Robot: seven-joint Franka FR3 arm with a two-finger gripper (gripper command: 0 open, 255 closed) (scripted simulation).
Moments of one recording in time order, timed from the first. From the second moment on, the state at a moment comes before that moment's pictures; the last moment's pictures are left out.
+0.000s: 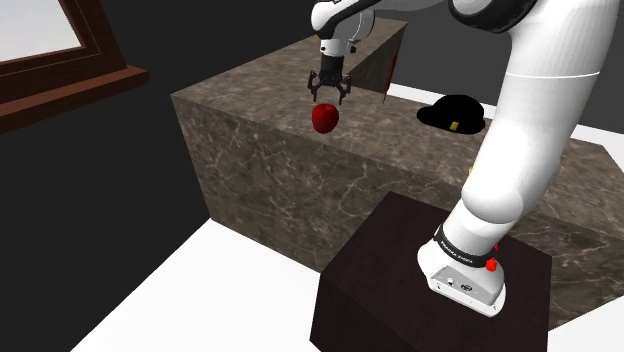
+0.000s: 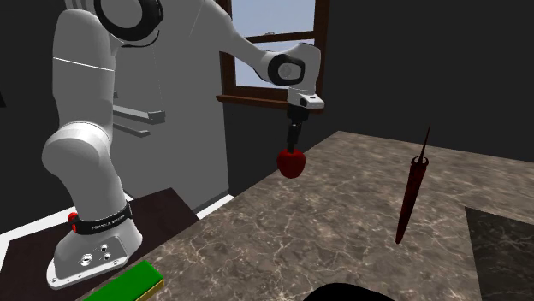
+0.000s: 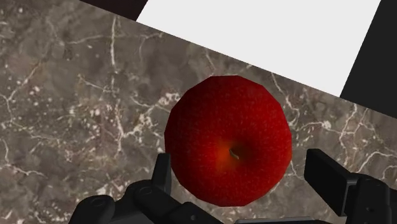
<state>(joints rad) -0.22 0.26 -0.13 -1.81 0.13 1.98 0.59</state>
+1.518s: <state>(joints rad) -0.22 0.23 -0.13 -1.74 0.12 1.87 0.60</state>
